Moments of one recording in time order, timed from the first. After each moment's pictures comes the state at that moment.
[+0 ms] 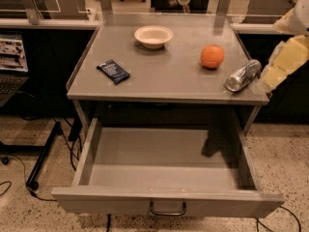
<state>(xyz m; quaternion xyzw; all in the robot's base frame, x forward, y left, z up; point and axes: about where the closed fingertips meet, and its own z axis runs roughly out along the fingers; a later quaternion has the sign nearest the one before) 0.514 -0.249 0.984 -0.52 0.82 0.01 0.22</state>
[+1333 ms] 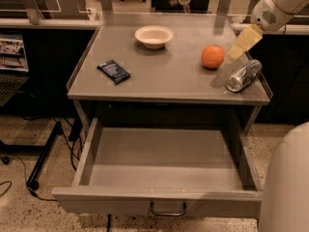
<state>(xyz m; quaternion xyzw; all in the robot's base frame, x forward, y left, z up) 0.679 -0.262 0.929 -0.44 0.87 0.04 0.24</state>
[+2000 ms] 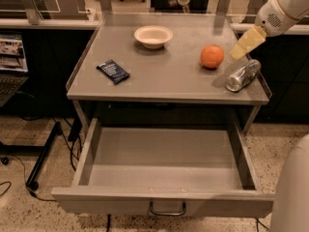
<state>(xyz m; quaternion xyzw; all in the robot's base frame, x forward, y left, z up) 0.683 -0.266 0.925 -0.42 0.87 0.06 0.27</state>
